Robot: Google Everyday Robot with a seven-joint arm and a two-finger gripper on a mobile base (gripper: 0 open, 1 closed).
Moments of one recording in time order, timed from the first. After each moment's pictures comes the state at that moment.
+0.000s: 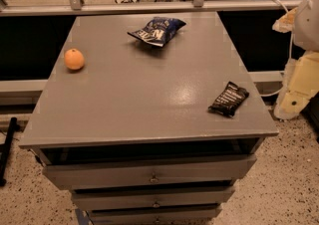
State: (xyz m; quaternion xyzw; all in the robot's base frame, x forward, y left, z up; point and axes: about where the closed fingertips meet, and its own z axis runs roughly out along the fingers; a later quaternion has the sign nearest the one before) arm 0.438 -0.217 0.976 -0.60 0.78 -0.03 0.16
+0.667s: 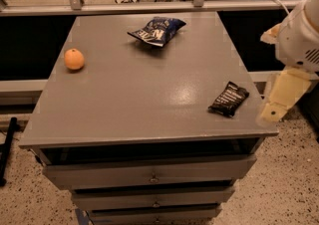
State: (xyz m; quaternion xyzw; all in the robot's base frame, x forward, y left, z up) arm 0.445 -0.203 0.947 -0.60 0.78 -0.03 0.18
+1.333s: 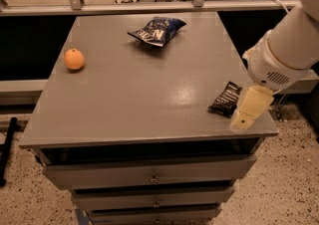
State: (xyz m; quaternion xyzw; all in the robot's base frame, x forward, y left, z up) arm 0.471 -0.184 0.890 -0.57 0.80 -0.01 0.18
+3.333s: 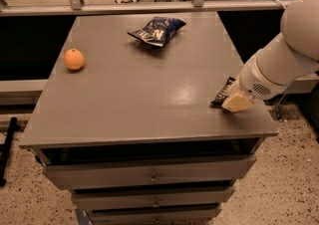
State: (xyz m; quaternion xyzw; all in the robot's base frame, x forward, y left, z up) arm 0.504 -0.189 0.832 -0.52 0.83 0.02 0.20
